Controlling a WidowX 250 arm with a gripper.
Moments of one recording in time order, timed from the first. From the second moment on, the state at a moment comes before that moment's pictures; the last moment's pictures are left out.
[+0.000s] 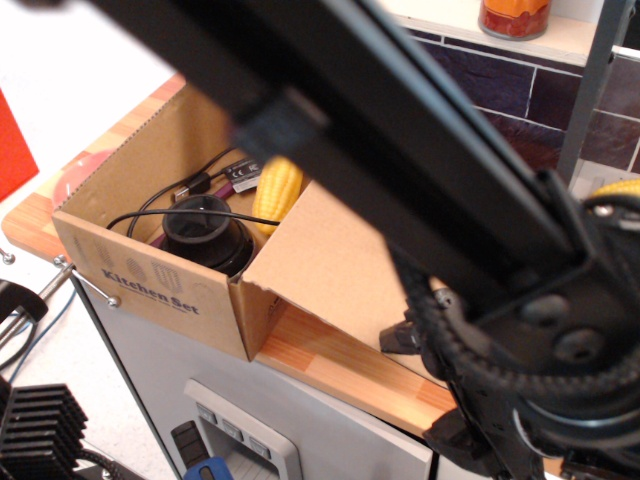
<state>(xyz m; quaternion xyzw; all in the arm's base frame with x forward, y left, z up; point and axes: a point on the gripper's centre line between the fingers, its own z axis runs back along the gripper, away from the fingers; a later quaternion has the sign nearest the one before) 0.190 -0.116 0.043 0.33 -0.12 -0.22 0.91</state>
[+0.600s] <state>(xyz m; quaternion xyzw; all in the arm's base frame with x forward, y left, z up) 0.198 -0.103 0.059 0.37 -0.11 -0.26 0.88</state>
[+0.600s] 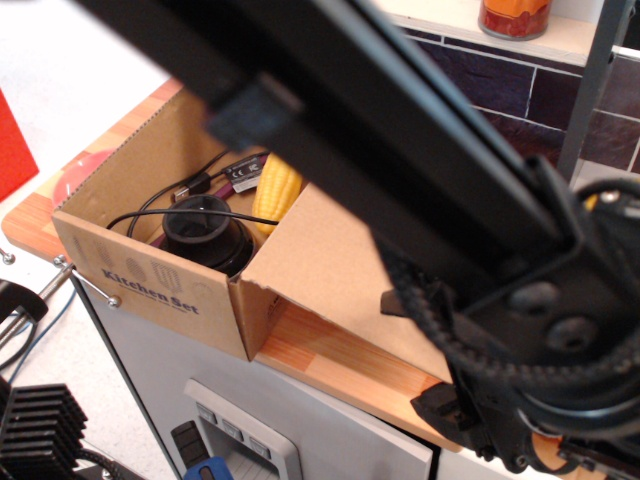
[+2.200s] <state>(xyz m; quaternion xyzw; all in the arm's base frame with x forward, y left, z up) 0.194 -0.010 0.188 0.43 -0.10 -0.33 0.84</state>
